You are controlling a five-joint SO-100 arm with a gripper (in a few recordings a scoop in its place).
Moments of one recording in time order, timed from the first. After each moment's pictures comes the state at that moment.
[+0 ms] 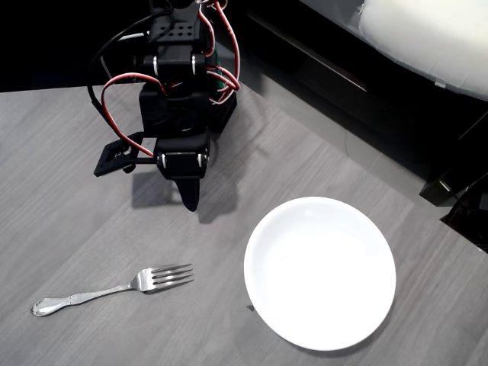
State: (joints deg) arm -1.8 188.0 173.6 69.7 4.6
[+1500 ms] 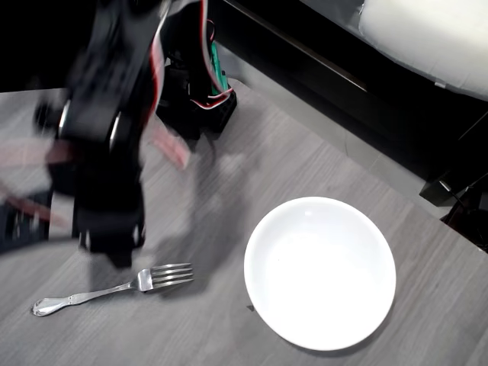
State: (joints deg) arm 14.5 96.6 106.9 67.4 -24.2
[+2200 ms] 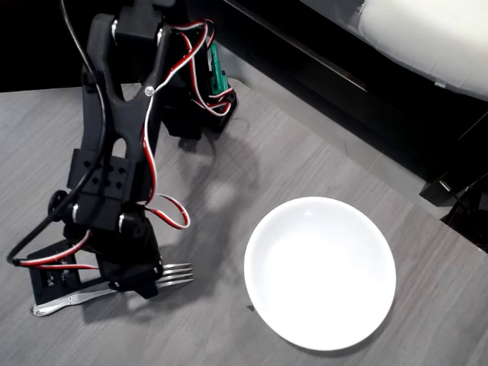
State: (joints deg) arm 12.0 83.1 104.8 63.8 -29.3
